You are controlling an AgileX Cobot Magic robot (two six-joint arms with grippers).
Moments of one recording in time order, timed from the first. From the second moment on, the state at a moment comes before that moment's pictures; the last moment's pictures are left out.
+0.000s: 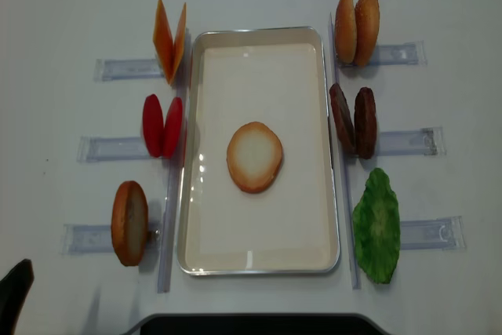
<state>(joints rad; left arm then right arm) -0.06 0.00 -0.47 0.01 1.11 0.05 -0.03 -0.01 -0.51 0.02 1.13 0.01</state>
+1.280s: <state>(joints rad) -0.06 -0.01 -0.47 0.01 1.11 0.04 -0.03 -0.01 -0.51 0.02 1.13 0.01</state>
